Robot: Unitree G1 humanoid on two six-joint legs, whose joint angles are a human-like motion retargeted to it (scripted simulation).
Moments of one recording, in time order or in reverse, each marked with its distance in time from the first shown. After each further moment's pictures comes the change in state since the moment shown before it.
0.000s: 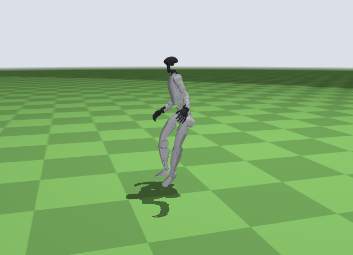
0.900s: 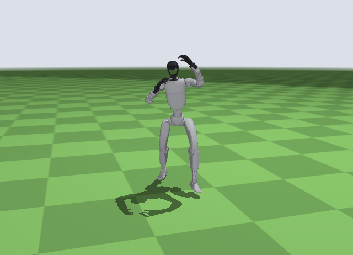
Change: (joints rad) left arm -1.602 0.504 -1.126 -0.597 -0.294 -0.296 0.104; right arm -0.717 -0.301 -0.052 -0.782 0.468 0.081 -0.016; waist 0.306 -0.099 0.096; left_leg -0.256 0.335 -0.431 0.246 -0.059 0.187; right_leg 0.974 -0.033 -0.205 -0.466 -0.312 0.021
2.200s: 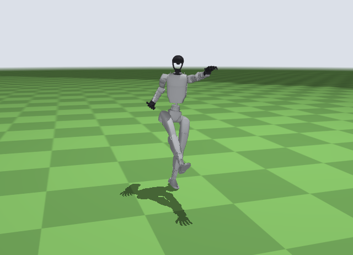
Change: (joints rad) left arm -0.212 0.035 -0.418 1.298 0.867 0.448 0.410; right arm 1.305 0.531 -0.190 0.293 1.107 0.291 0.610; waist -0.581 0.043 0.260; left_leg 0.849 -0.274 -0.126 -0.384 -0.242 0.054; right_leg -0.921 0.337 0.106 -0.167 0.427 -0.262
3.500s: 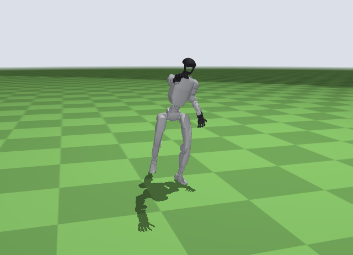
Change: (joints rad) left arm 1.889 -0.553 0.615 -1.294 -1.628 0.325 -0.425; right arm -2.269 -0.427 0.336 1.257 -1.924 -0.031 -0.942; waist 0.525 -0.362 -0.329; left_leg -0.757 0.078 0.112 0.445 -0.173 0.052; right_leg 0.814 -0.287 -0.190 0.208 0.284 0.262
